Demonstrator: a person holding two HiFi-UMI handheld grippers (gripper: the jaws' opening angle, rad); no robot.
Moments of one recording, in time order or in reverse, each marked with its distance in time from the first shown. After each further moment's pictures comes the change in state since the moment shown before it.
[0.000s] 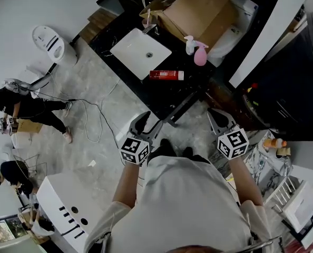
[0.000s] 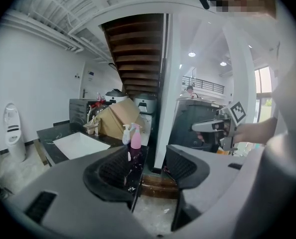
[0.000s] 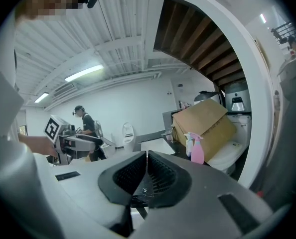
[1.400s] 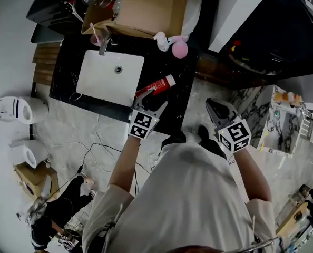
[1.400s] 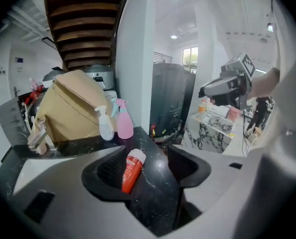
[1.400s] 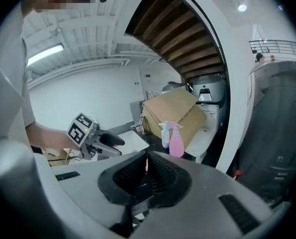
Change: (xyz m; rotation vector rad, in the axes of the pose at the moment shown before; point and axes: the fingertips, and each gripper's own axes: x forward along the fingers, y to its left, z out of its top) left arm 0.232 0.128 -0.037 0.387 0.322 -0.540; right arm 0.120 -0.048 -0.010 0.144 0.130 -0.421
